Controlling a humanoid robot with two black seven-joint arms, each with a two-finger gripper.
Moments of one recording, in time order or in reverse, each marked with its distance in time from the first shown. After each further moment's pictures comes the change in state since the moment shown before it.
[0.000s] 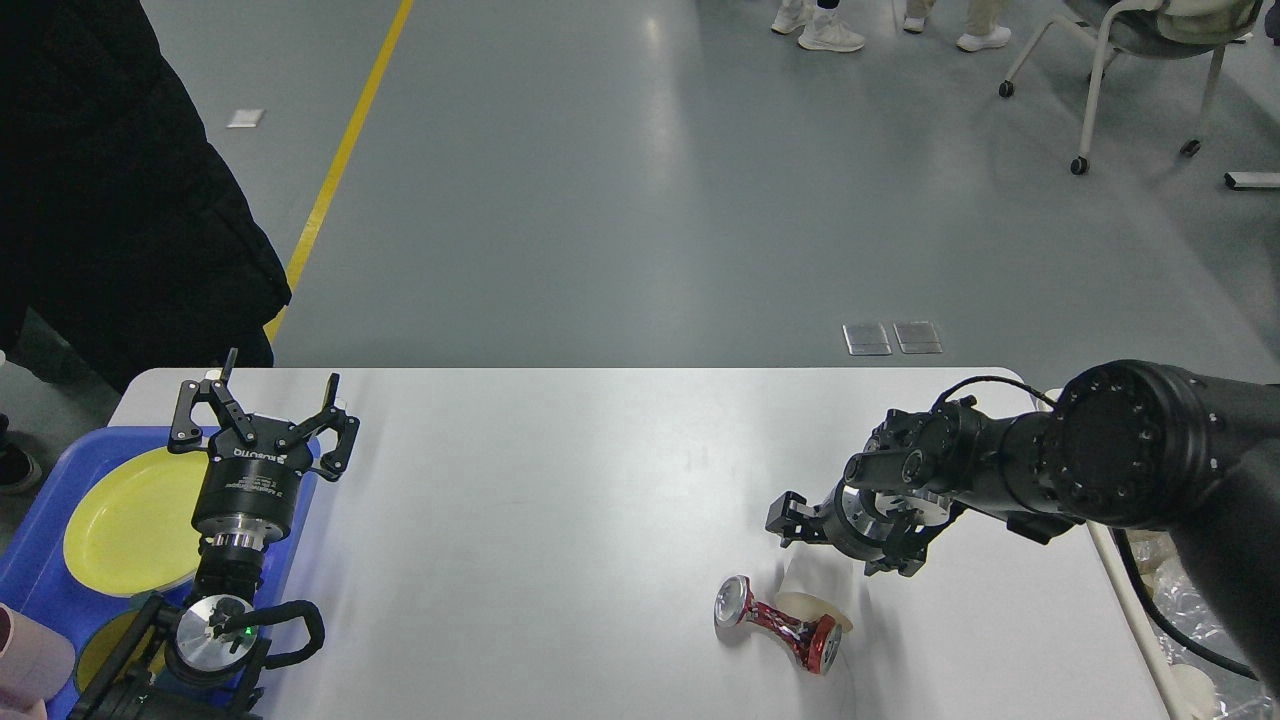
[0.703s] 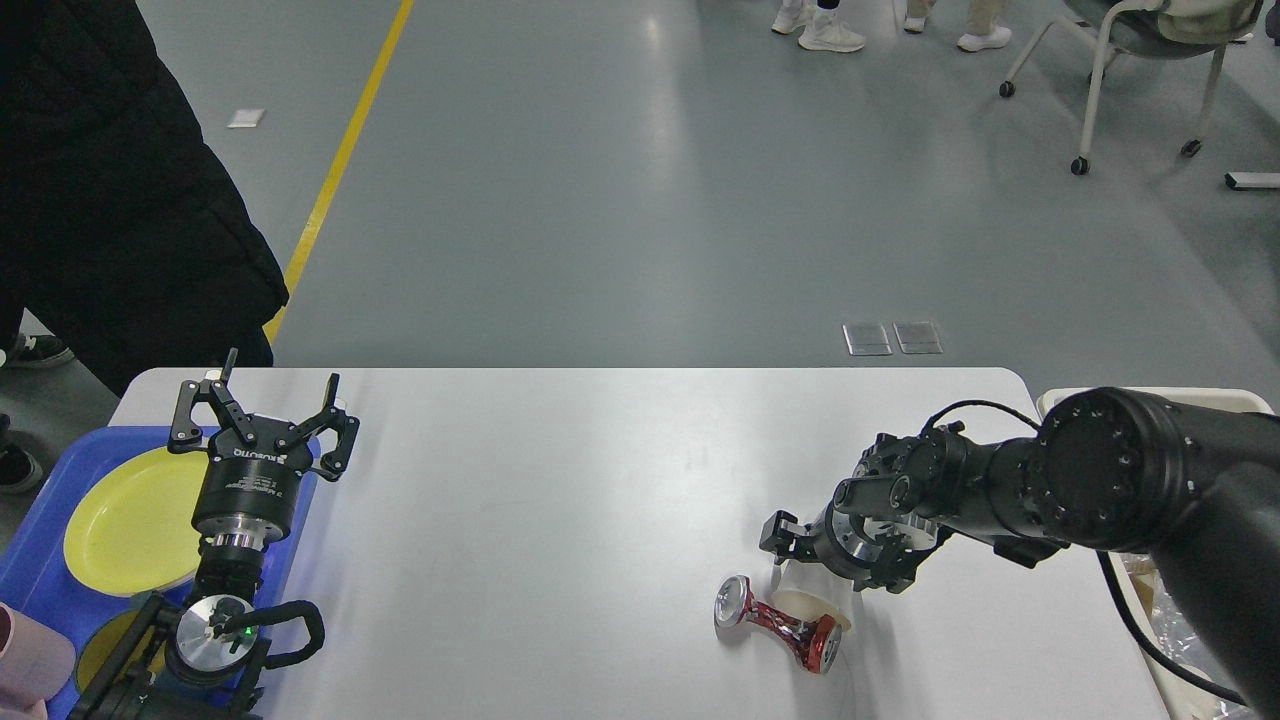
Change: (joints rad) left arm 0.000 0.000 0.000 0.000 0.001 0.000 0.000; right arm -0.056 0.023 0.015 -0.023 -0.009 -0.039 0.002
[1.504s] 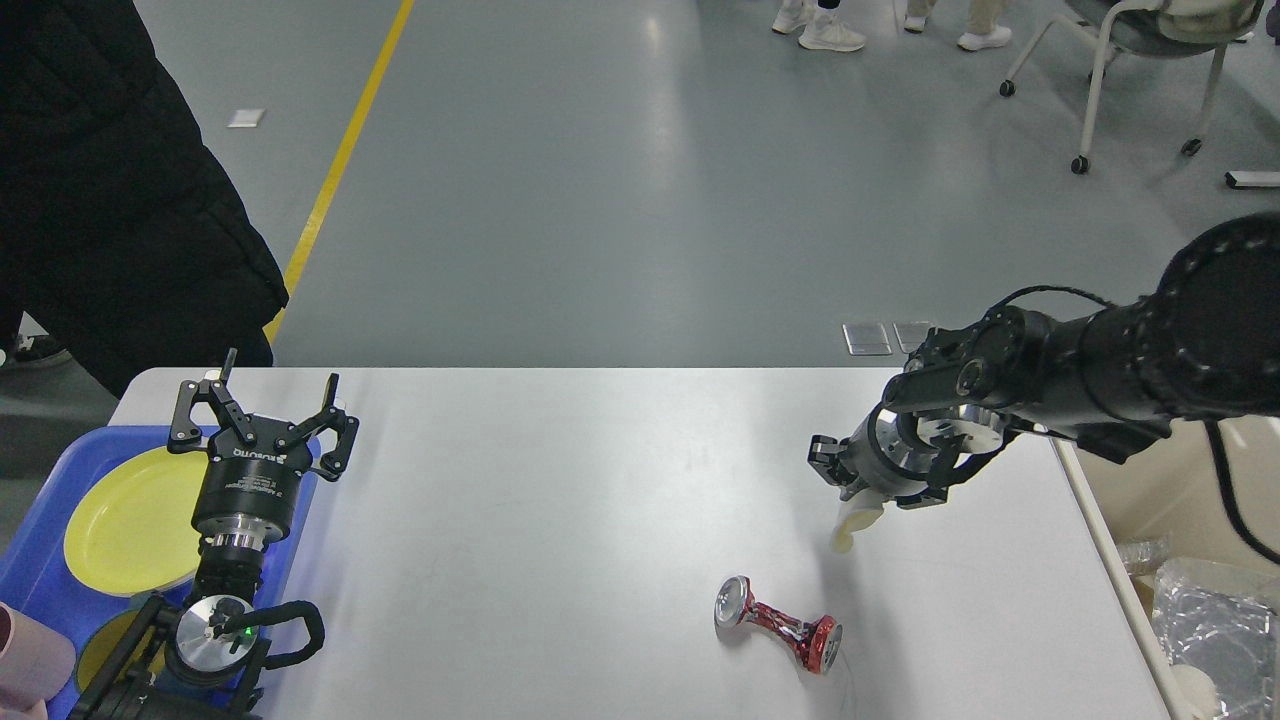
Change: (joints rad) left arm 0.000 0.000 0.000 0.000 0.000 0.000 0.000; right arm 0.400 -0.145 -0.039 0.342 0.011 0.016 -0.001
